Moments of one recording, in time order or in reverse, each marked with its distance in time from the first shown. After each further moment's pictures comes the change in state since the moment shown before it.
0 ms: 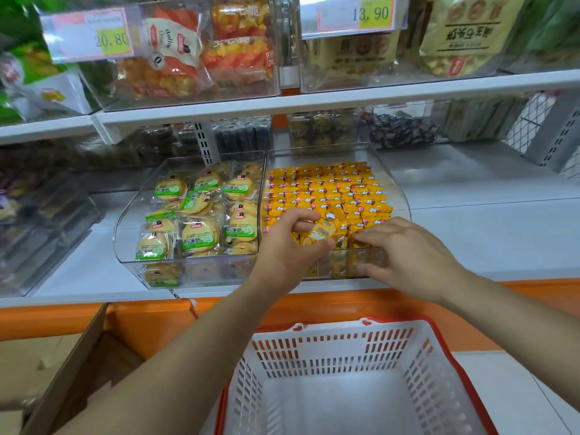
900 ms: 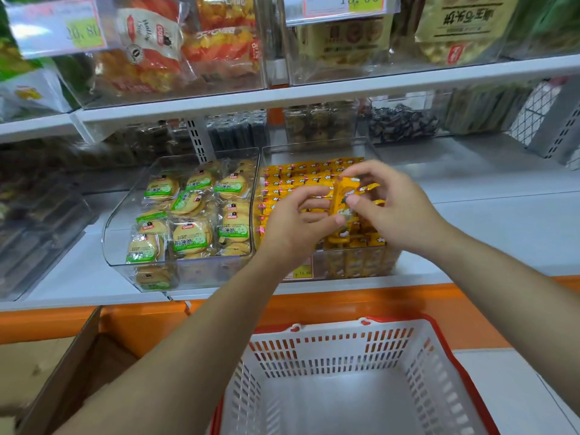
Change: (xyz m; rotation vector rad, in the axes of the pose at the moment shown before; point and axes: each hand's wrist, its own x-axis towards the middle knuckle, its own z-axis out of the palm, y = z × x) left_hand 0.028 0.018 0.015 -0.143 -0.063 0.056; right_hand 0.047 -0.007 -0.031 0.833 0.239 0.122
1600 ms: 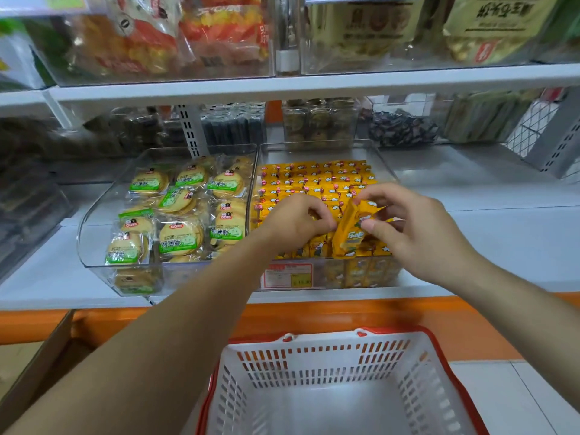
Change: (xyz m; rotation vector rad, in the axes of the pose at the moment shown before) left_hand 0.060 -0.025 -0.013 0.544 -0.241 0.028; right_hand -0.018 0.008 -0.003 -0.142 -0.025 -0.031
